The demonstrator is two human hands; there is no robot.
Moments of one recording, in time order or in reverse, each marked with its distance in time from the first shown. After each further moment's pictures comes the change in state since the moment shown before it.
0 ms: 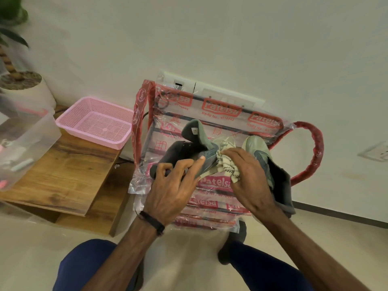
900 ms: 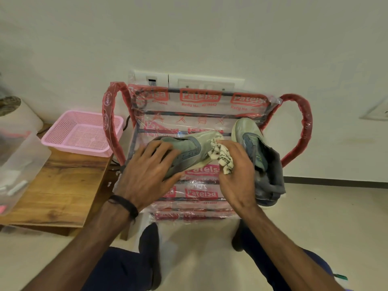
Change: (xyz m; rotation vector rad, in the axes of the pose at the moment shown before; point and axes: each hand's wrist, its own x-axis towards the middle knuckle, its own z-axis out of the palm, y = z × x) left_hand 0.043 -0.027 -0.024 0.149 -0.500 0.150; right_hand -0.020 -0.012 0.021 0.413 0.417 0.300
